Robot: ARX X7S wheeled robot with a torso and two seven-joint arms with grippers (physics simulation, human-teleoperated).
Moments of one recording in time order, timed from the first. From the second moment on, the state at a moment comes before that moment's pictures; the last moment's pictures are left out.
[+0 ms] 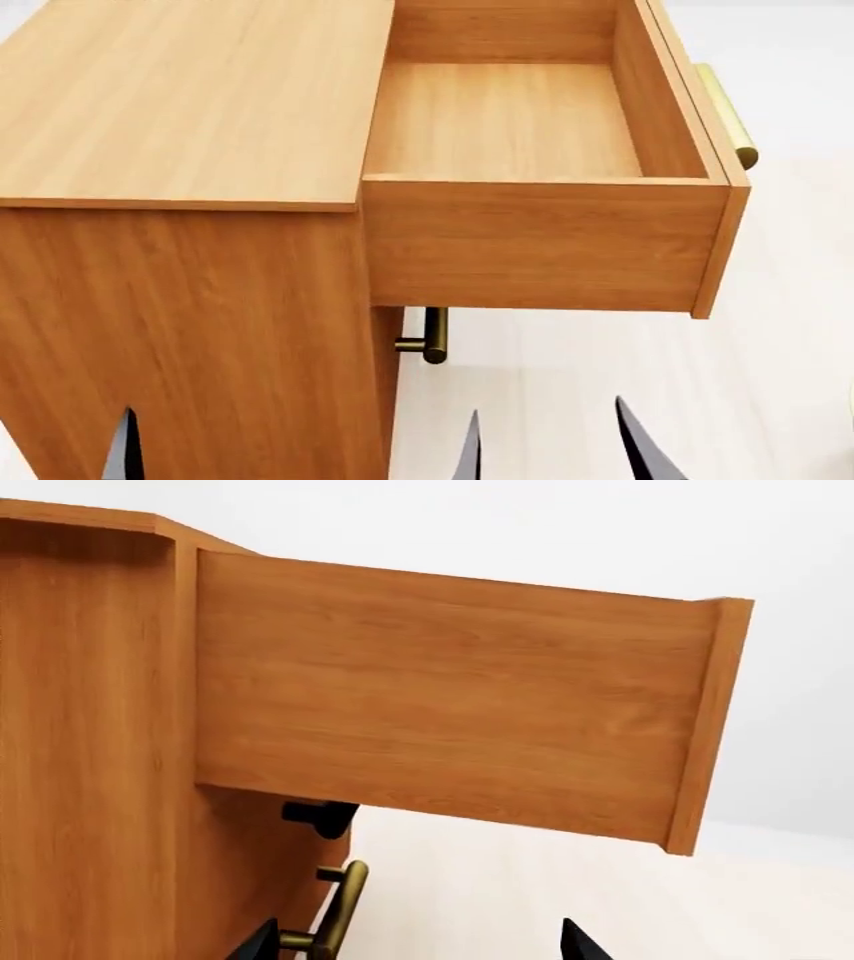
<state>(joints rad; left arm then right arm) 0.16 -0.27 0.14 0.72 -0.26 -0.30 -0.29 -0.06 0.30 -0.23 -0.72 0.16 0.45 0.28</state>
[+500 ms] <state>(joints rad) 0.13 -0.29 0.11 0.70 -0.31 -0.31 -0.31 -0.22 0.55 0.10 -0.85 0.26 0.54 0.17</state>
